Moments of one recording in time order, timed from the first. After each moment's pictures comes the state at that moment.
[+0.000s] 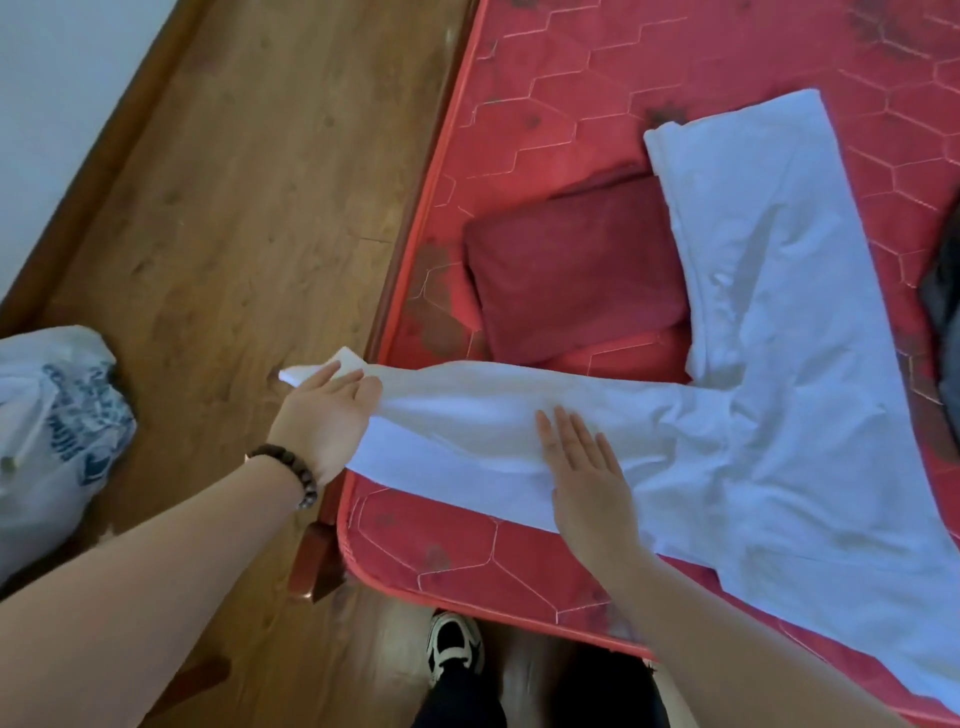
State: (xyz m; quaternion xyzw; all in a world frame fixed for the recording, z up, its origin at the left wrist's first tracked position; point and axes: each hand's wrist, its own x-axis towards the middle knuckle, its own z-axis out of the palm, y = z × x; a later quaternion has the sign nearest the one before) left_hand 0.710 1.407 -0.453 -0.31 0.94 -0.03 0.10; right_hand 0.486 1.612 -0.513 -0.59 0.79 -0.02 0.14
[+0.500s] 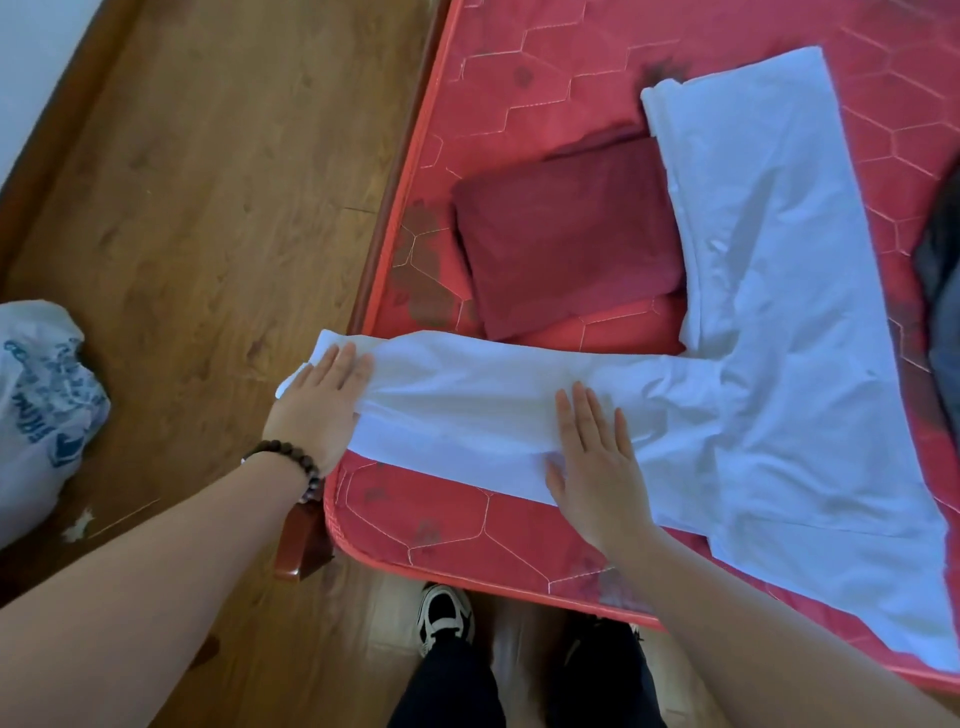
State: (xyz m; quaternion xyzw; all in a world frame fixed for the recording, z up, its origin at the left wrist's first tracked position) left_hand 0.719 1.422 -0.486 -0.42 0.88 0.09 0.22; right_hand 0.477 1.632 -0.525 -0.59 0.80 0.01 0.11
